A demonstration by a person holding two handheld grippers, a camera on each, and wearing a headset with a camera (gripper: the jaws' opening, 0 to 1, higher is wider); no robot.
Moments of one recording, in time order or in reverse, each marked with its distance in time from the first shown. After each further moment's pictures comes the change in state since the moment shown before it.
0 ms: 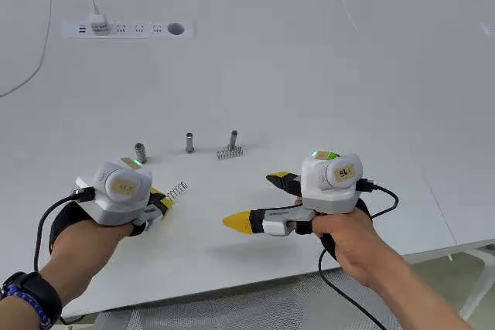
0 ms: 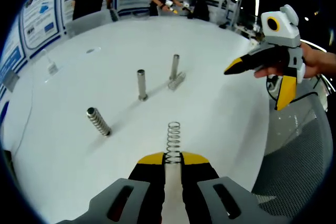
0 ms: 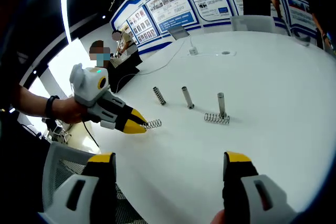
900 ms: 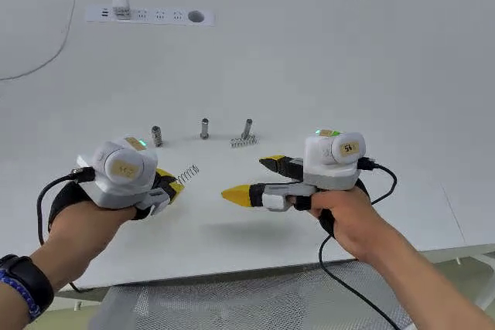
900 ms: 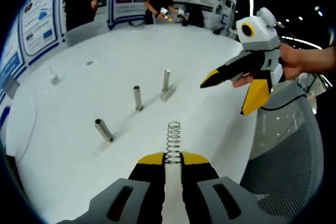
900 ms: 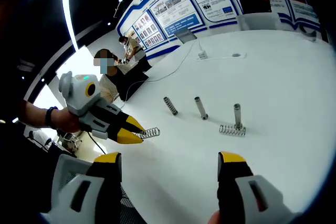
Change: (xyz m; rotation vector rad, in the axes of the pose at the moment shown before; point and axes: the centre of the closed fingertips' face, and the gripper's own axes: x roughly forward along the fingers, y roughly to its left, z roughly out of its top) left arm -0.035 -0.019 0.021 0.033 -0.050 -0.026; right arm 0.017 0.016 0.024 0.039 -0.034 0.095
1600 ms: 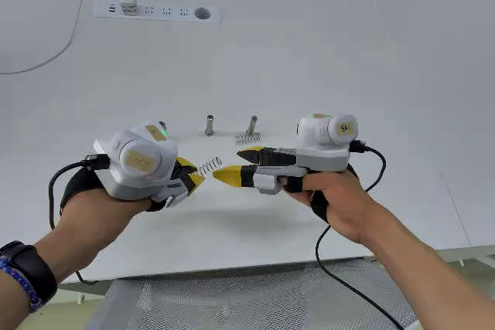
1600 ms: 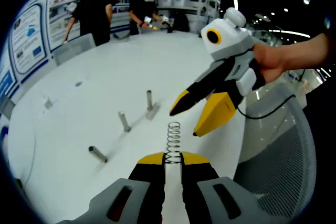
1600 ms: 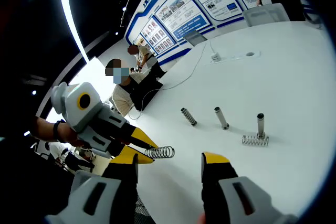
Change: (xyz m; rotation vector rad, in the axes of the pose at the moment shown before) left arm -0.005 -0.024 0.032 0.109 -0.048 -0.059; right arm 0.017 0.024 0.023 0.084 -0.042 0.149
